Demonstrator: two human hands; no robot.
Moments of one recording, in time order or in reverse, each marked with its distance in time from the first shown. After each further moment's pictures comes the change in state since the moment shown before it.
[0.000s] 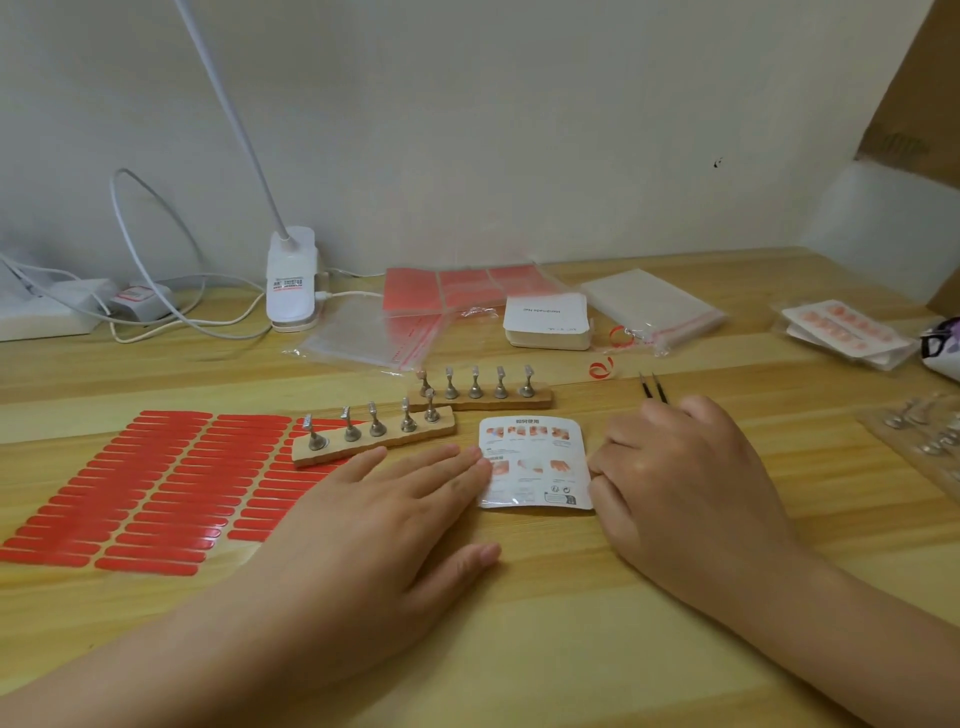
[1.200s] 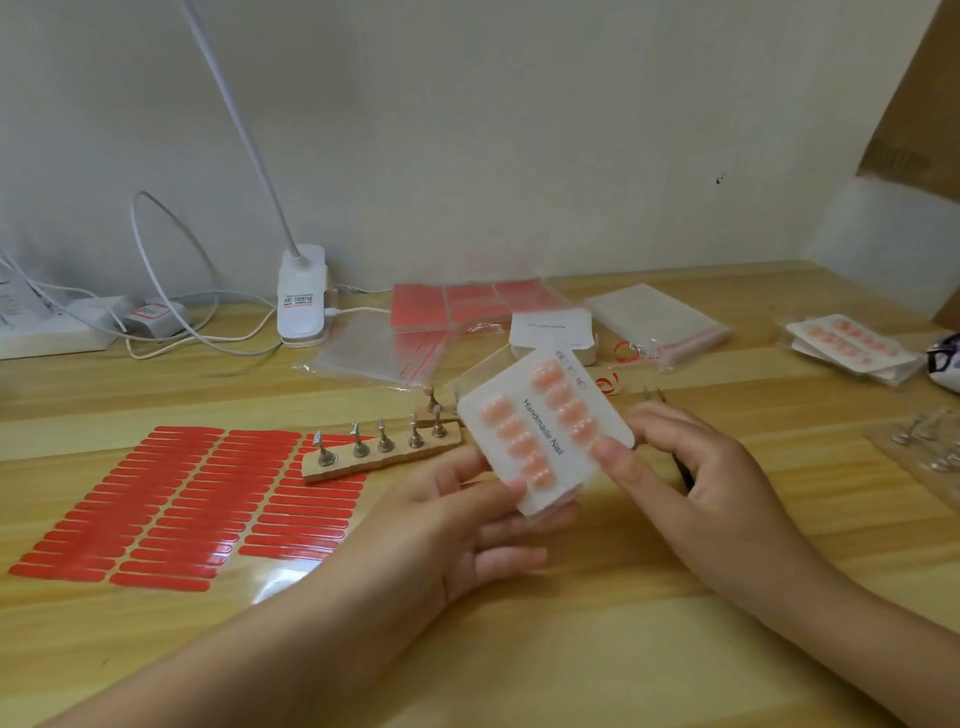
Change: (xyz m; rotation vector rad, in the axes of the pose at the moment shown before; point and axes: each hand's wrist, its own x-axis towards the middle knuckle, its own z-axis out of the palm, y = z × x) left_hand 0.023 0.020 0.004 -1.946 -0.079 -0.348; right_hand 0.001 0.000 -0.014 1.101 -0.055 0.444
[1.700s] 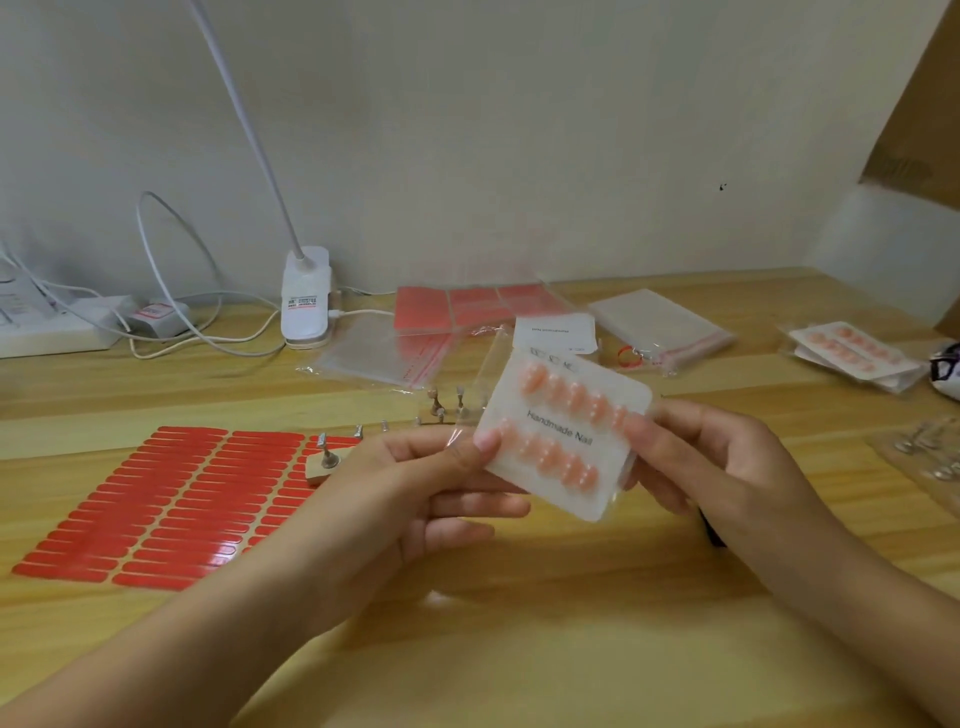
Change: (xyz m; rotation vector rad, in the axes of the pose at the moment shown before) left_hand -0.004 0.023 -0.012 0.148 0.073 0.049; right_hand 0.007 -0.012 -0.016 0.314 -0.120 0.146
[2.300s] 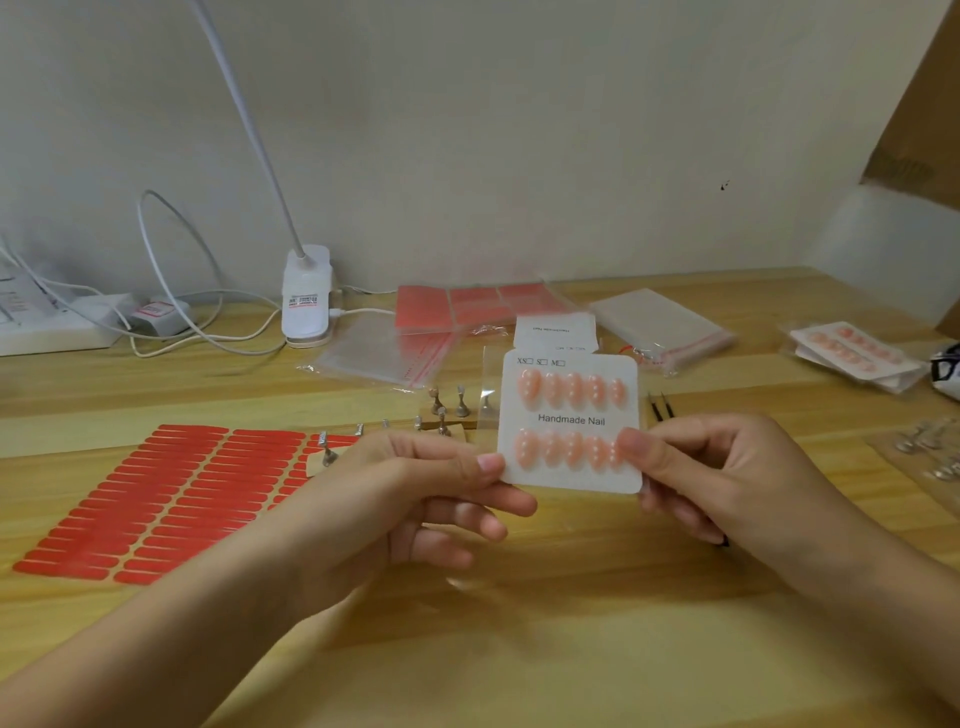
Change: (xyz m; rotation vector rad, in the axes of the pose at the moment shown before) left_hand 0.001 0.005 -0.005 0.133 -0.038 -0.105; right_hand 0.004 -0.001 -0.006 -0.068 -0.053 0.096
